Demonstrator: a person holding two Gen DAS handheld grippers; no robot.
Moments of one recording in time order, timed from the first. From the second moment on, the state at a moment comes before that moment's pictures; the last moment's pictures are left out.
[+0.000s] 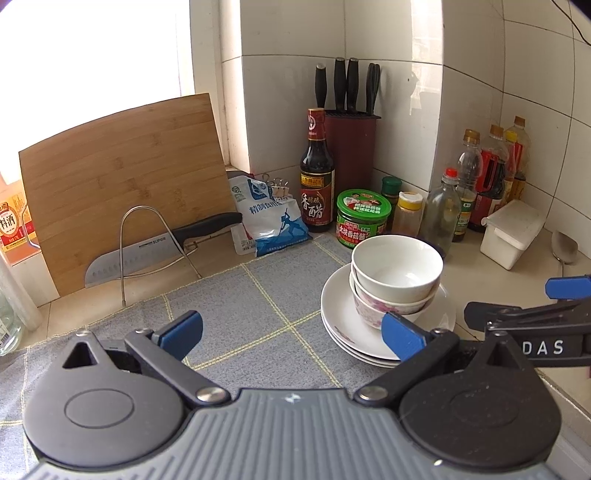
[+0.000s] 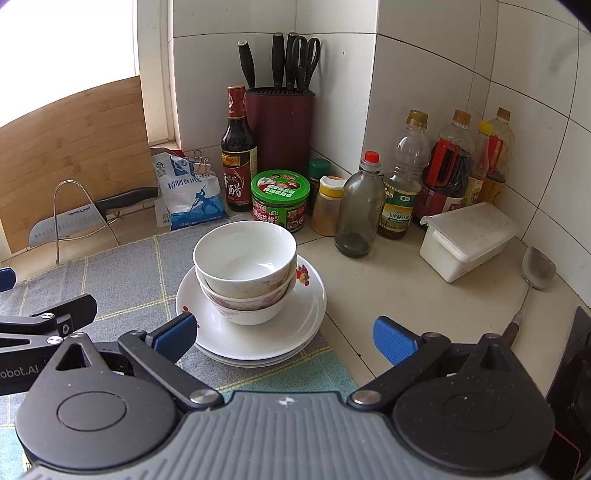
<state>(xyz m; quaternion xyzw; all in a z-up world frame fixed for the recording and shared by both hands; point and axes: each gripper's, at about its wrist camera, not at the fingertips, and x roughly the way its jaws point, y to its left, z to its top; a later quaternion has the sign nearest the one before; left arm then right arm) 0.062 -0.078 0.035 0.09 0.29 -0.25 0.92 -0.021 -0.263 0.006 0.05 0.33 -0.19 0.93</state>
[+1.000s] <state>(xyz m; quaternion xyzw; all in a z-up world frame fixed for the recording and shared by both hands) 0.063 -0.079 0.036 0.09 0.29 -0.25 0.92 -0.022 -0.262 0.010 0.05 0.32 -0.19 0.92</state>
